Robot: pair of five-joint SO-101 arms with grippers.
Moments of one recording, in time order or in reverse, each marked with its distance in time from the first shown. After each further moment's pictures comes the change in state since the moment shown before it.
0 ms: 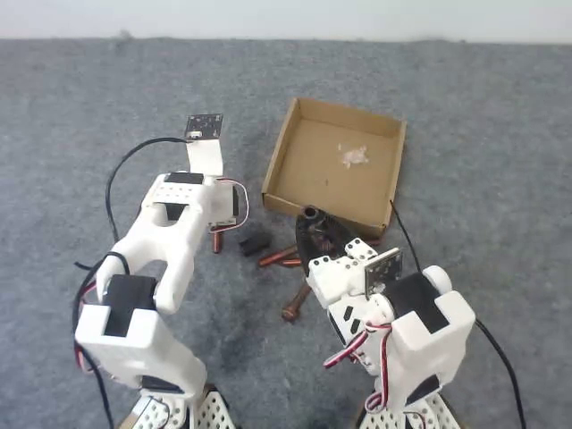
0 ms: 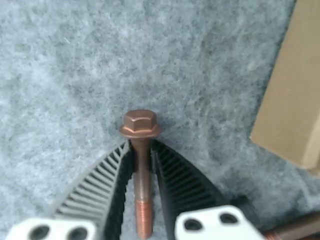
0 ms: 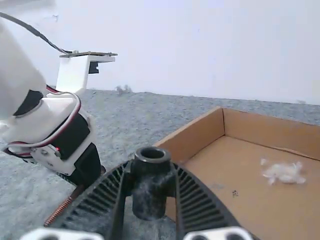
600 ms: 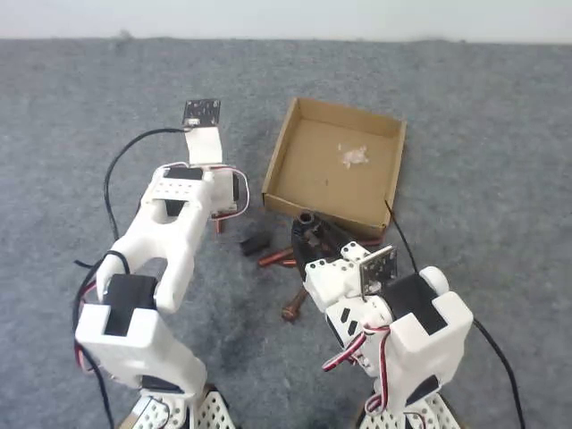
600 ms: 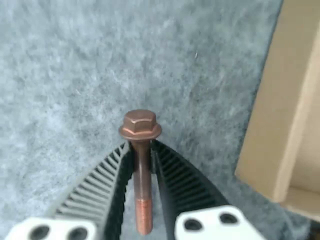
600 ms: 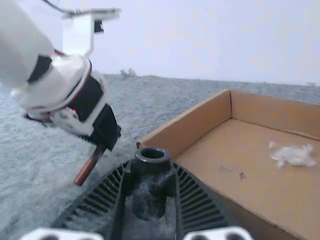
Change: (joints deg) left arm -0.1 0.0 -2.5 -5.5 0.0; right arm -1.4 0.0 0.0 4.3 -0.4
